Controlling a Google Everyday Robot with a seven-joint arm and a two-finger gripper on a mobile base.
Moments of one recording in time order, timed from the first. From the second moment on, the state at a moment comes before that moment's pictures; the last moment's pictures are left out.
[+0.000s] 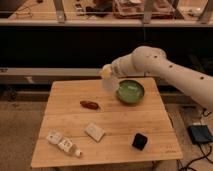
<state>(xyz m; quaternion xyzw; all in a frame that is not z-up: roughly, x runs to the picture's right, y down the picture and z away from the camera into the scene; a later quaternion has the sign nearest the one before) 0.029 -0.097 0.679 0.24 -0.17 -0.80 0.52</state>
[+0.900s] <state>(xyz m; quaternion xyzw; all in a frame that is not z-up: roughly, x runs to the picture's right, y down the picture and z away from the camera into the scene) 0.138 0.004 0.569 0.14 -0.02 -0.67 0.73</state>
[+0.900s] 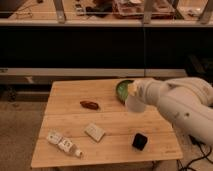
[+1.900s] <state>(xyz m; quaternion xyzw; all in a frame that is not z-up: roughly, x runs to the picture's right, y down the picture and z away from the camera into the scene) 0.214 0.061 0.568 0.10 0.01 -0.61 0.79</state>
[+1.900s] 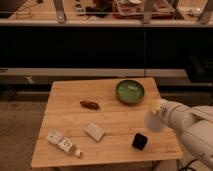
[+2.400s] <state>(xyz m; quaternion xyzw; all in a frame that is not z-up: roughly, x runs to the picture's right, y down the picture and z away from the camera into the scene) 0.211 0.083 0.582 0.12 -0.02 -0.58 0.81</state>
